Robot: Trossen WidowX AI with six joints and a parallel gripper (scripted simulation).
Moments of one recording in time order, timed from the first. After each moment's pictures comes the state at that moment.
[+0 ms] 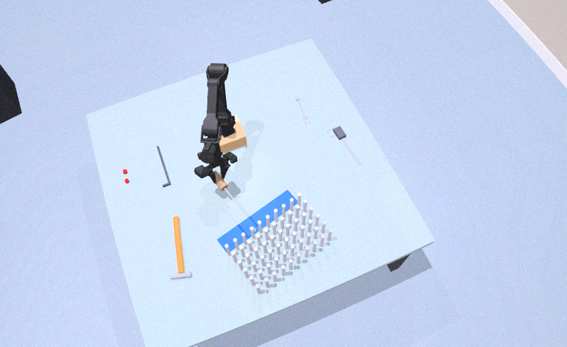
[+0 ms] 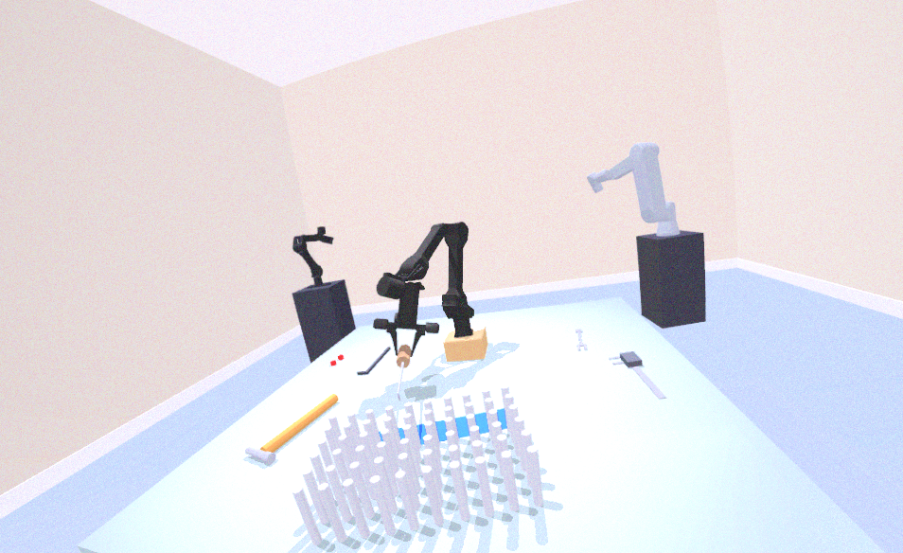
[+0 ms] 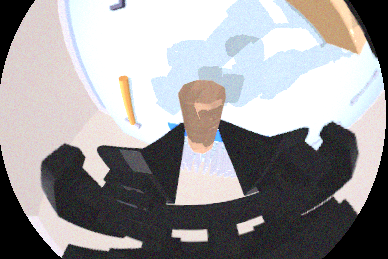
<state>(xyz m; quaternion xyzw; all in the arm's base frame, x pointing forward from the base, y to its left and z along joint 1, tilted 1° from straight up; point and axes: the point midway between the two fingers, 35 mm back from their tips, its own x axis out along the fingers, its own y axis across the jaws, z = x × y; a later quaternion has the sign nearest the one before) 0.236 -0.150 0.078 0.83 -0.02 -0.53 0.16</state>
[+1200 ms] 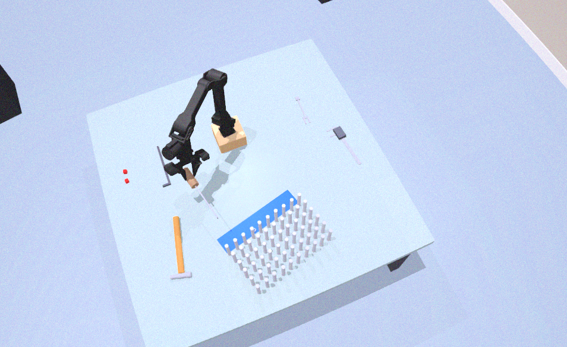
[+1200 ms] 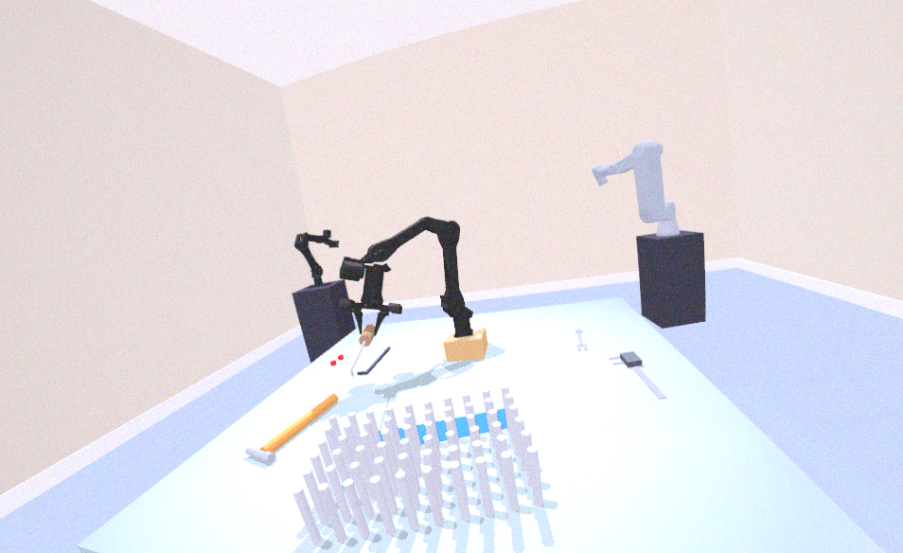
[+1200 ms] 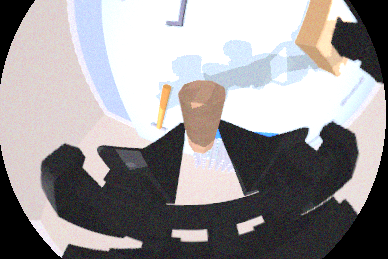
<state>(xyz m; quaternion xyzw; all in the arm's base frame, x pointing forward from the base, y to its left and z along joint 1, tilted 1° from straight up) 0.199 -0.256 0.146 0.81 -0.03 -0.56 0.16</state>
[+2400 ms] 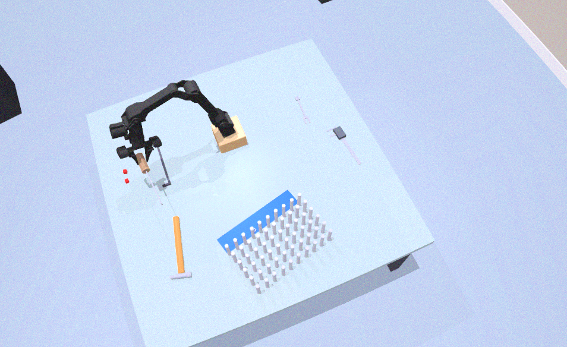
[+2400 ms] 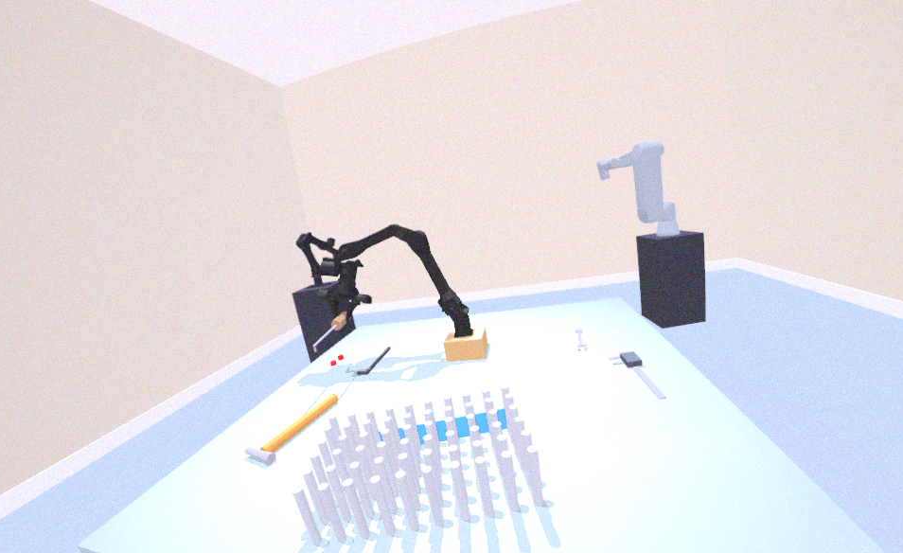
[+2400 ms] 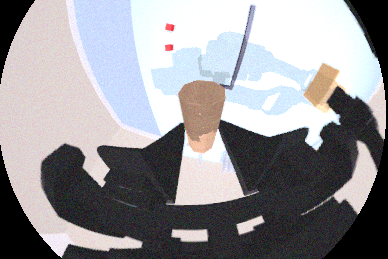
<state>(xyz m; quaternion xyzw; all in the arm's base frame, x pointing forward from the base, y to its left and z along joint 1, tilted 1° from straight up) 0.035 -0.406 0.167 0.81 -0.08 -0.56 0.13</state>
